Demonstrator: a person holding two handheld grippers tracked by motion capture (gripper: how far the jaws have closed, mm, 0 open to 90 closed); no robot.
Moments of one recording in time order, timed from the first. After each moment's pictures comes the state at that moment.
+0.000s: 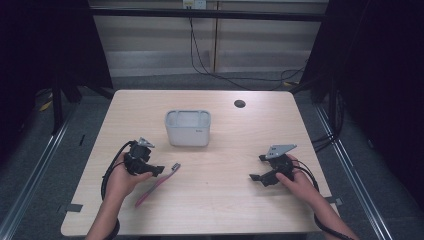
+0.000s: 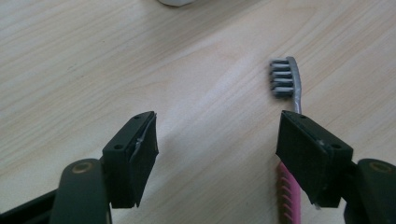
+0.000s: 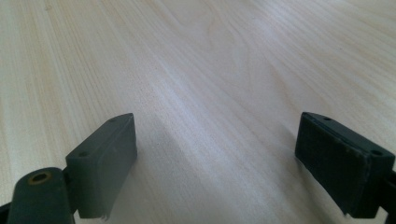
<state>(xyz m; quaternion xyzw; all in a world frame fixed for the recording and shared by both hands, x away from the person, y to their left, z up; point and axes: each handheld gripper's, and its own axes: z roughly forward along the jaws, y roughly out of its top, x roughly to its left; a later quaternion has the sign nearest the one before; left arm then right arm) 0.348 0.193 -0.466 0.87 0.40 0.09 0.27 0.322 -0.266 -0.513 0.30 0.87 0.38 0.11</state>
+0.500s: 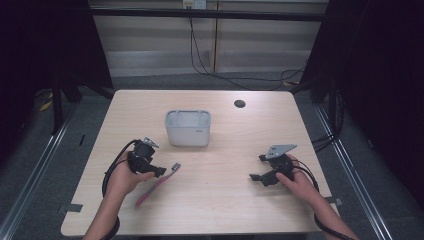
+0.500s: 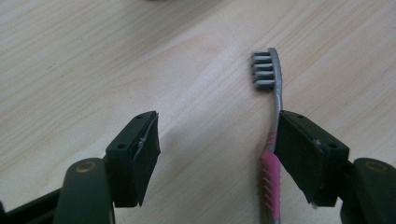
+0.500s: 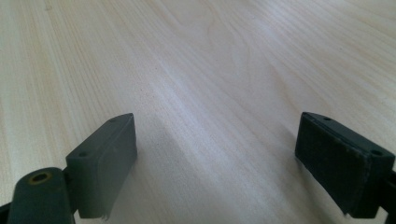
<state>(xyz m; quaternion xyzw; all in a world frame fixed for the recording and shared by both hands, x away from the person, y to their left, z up) 0.349 0.183 -0.459 0.89 0.38 0.07 0.24 0.322 -0.266 -0.513 0.30 0.87 0.38 0.11</state>
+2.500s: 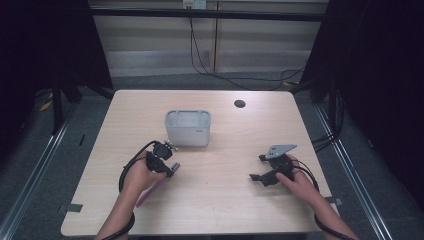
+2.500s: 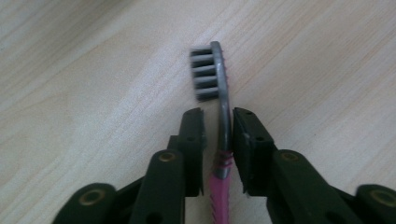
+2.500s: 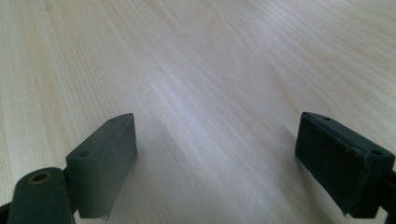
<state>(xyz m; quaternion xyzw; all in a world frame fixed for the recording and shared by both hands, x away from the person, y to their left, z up) 0.355 0.136 -0.469 0.92 0.36 0.02 0.16 0.322 -0.266 -0.513 0.29 0.87 0.38 0.11</state>
